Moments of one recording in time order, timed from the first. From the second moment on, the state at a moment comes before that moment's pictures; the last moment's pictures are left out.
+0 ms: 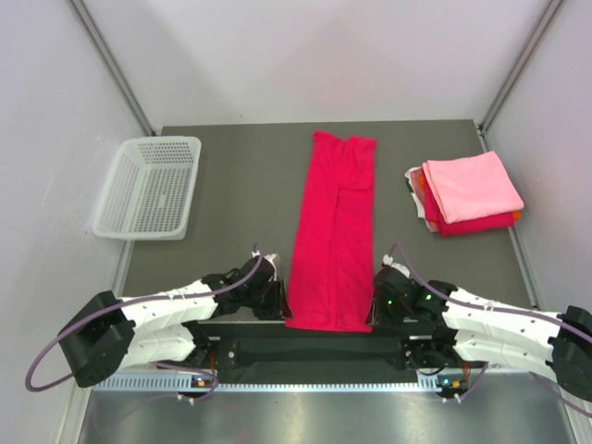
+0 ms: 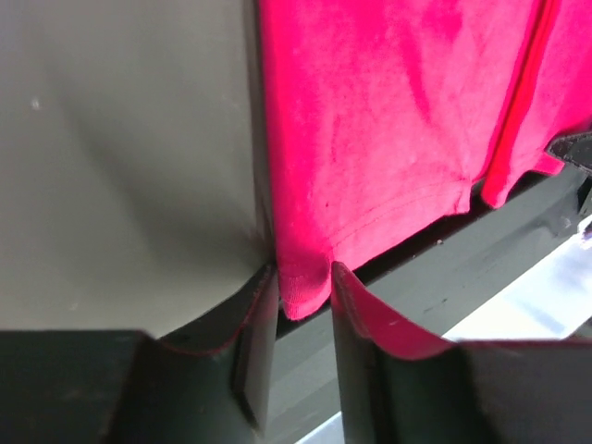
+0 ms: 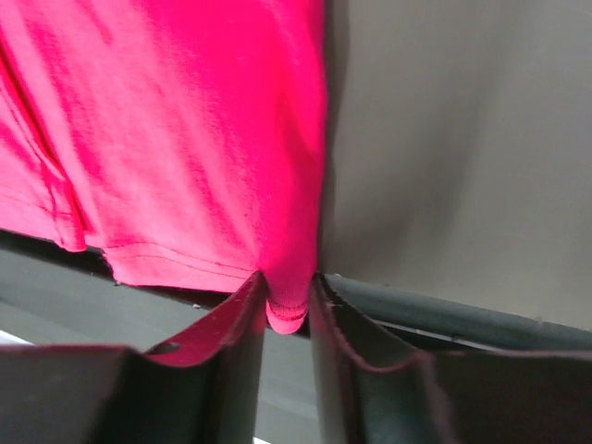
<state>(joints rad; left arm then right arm) -0.89 1.11 0.38 -0.23 0.22 -0.93 0.97 0.90 0.33 -0.54 0.01 1.08</state>
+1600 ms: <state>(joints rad) -0.52 1.48 0.96 -0.28 0.33 -0.83 0.40 1.13 0.77 -0.56 -0.03 0.62</state>
